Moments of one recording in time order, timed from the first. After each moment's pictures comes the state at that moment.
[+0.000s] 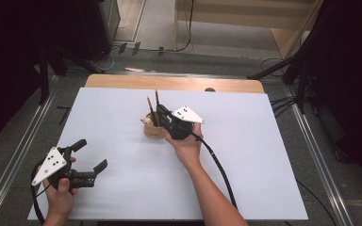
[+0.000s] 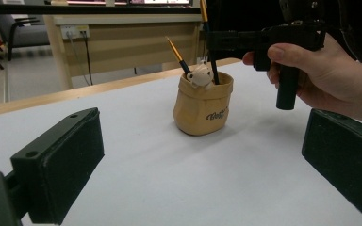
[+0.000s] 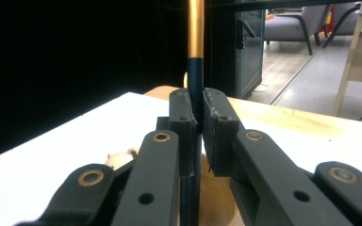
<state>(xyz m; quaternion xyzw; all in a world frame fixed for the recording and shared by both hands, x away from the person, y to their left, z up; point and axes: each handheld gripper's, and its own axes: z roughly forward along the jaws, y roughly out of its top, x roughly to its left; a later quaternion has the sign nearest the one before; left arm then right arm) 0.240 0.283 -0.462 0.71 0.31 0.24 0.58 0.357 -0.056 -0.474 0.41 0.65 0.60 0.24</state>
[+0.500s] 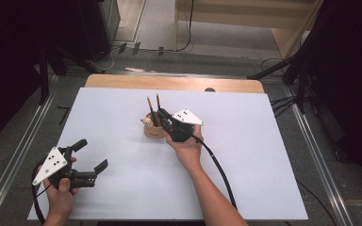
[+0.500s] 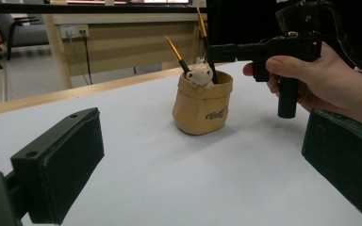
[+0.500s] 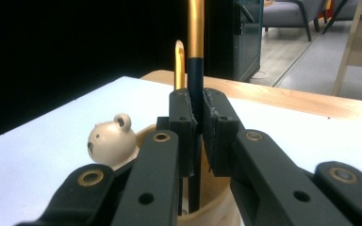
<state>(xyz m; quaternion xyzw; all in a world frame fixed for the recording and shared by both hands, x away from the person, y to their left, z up) 0.241 0.283 -0.462 0.71 0.31 0.24 0.58 0.356 -0.058 -0.487 0.42 0.66 0.58 0.24</state>
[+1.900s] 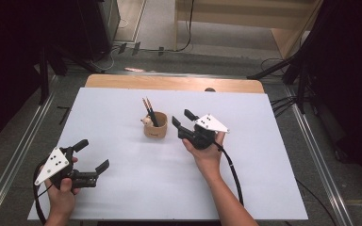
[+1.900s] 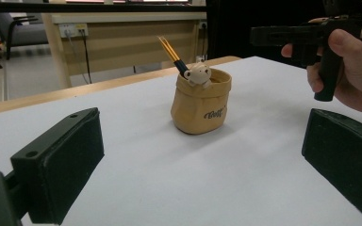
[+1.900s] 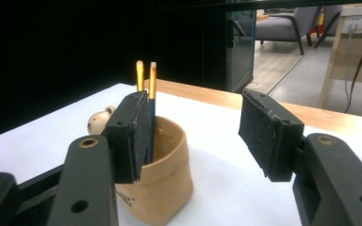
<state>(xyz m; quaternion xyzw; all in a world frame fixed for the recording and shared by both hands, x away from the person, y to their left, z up) 0.241 0.279 -0.463 0.71 0.31 0.24 0.58 0.323 -0.117 -0.472 0.41 0.65 0.59 0.25</state>
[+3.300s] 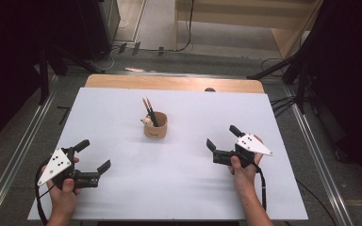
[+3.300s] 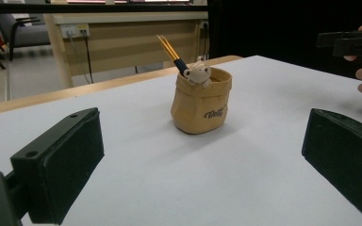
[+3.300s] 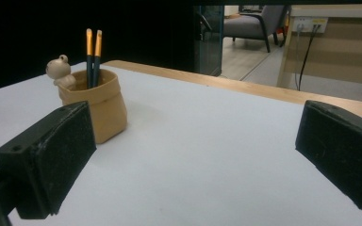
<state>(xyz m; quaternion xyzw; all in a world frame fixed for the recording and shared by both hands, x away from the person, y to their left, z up) 0.240 0.276 -0.465 0.71 0.31 0.25 0.58 0.263 -0.217 -0.489 0.43 0.65 0.56 0.30</state>
